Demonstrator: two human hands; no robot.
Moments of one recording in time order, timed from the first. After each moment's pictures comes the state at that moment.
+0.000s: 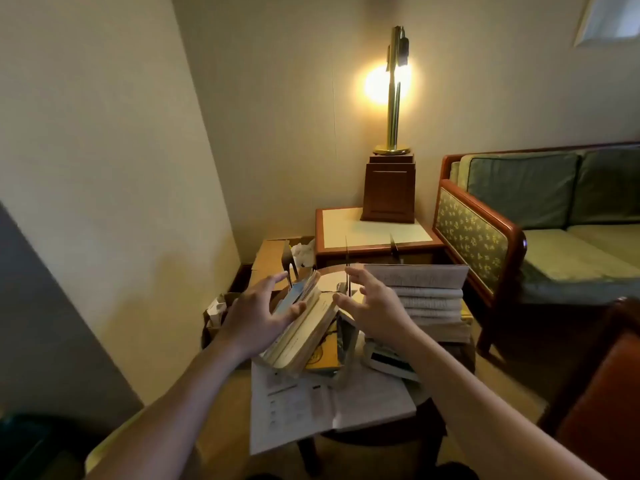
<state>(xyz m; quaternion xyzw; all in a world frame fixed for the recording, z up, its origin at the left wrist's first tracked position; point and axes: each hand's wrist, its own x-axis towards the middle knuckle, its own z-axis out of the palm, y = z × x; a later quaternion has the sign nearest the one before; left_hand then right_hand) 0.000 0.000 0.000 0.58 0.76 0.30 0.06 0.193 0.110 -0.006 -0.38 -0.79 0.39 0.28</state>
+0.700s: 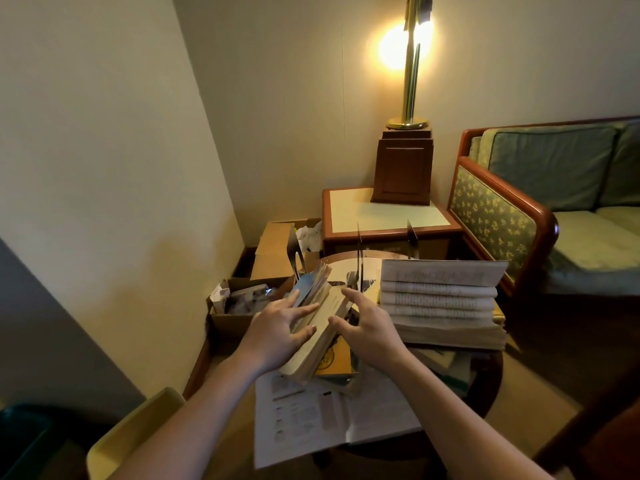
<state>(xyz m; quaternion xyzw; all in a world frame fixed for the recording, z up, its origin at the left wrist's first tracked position) -0.036 0.057 -0.071 0.61 0.76 0.17 0.13 0.147 0.134 -0.071 -0.40 -0.77 0.43 0.25</state>
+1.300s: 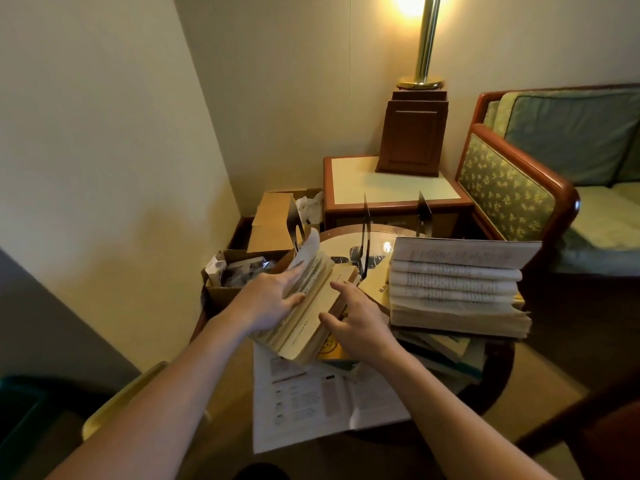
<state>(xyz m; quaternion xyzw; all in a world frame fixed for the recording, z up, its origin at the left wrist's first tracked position) -0.076 0.090 -0.075 0.60 0.77 0.11 0.17 0.111 0.146 -0.112 -0.41 -0.78 0.42 0.20</state>
